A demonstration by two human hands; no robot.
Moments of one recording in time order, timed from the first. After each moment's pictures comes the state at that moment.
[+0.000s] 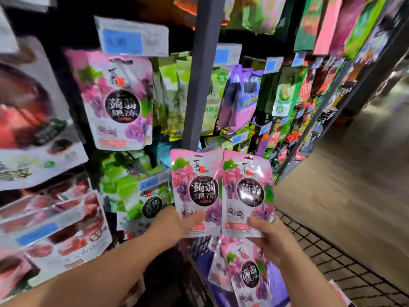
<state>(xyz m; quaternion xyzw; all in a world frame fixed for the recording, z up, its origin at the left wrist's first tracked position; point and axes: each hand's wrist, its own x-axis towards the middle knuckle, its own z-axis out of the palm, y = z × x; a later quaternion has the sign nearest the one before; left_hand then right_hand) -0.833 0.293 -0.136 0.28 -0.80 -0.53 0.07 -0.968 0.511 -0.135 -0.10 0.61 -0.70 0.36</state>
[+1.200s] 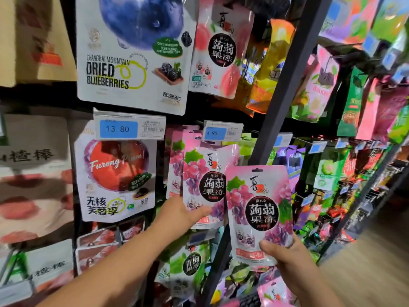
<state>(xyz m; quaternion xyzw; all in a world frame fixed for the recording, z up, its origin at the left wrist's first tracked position) -0.778 0.198 -0.009 0.33 -0.82 -0.40 0.25 -0.939 0.406 -0.032 -0.32 0.57 -0.68 0.32</state>
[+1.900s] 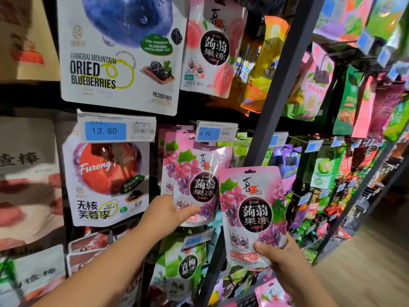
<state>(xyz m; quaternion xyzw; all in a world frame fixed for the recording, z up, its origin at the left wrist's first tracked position) -0.782 0.169 -0.021 0.33 -0.85 -0.34 0.25 -0.949 0.401 -0.039 -0.32 0.58 -0.68 0.32</state>
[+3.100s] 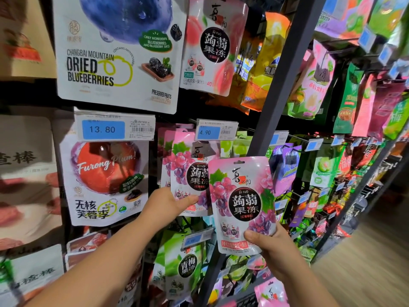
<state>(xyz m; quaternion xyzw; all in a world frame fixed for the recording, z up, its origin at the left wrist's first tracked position) -0.794 0.151 -0.020 0.34 -0.82 -0.38 0.26 -0.951 0.377 -0.033 -0.34 0.57 -0.67 0.33</state>
